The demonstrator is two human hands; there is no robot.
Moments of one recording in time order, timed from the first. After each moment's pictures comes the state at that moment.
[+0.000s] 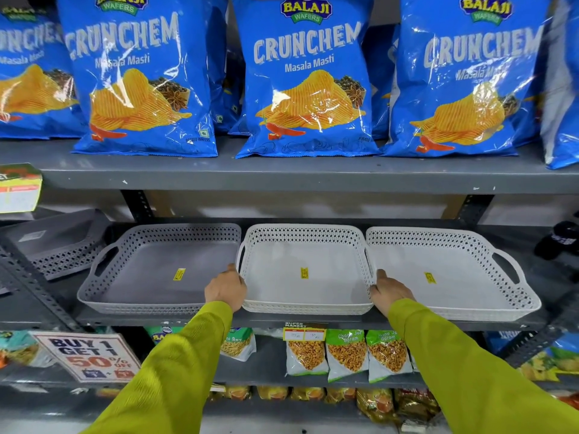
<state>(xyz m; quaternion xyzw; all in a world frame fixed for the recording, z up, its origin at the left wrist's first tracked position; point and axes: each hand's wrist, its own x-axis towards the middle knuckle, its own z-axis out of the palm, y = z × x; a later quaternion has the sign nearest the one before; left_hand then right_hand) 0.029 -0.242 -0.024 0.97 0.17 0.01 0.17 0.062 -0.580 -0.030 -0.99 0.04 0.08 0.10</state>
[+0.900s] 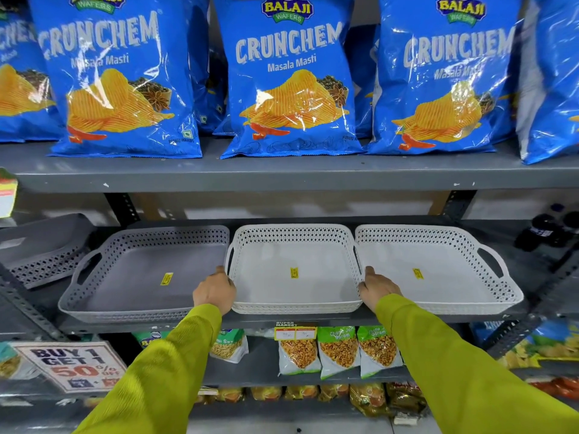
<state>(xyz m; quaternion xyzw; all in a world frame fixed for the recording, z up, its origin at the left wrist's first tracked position) 0.028 -0.241 -0.025 0.97 0.17 0.01 0.17 0.057 -0.577 -0.024 -0.99 0.05 0.09 0.10</state>
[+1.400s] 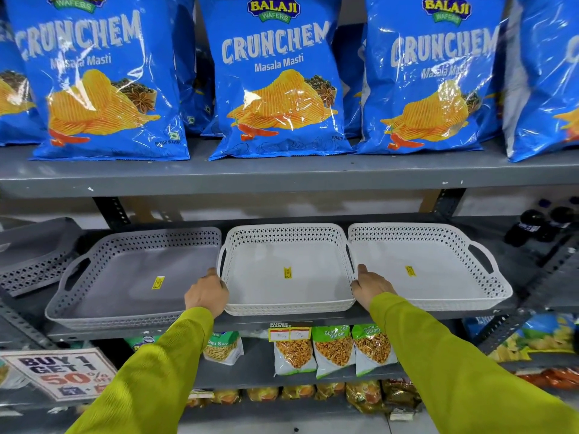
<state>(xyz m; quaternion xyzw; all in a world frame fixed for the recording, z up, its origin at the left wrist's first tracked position) 0.029 -0.241 -0.024 0.97 0.17 0.01 0.17 0.057 -0.580 -0.023 -0.99 0.04 0.09 0.11</state>
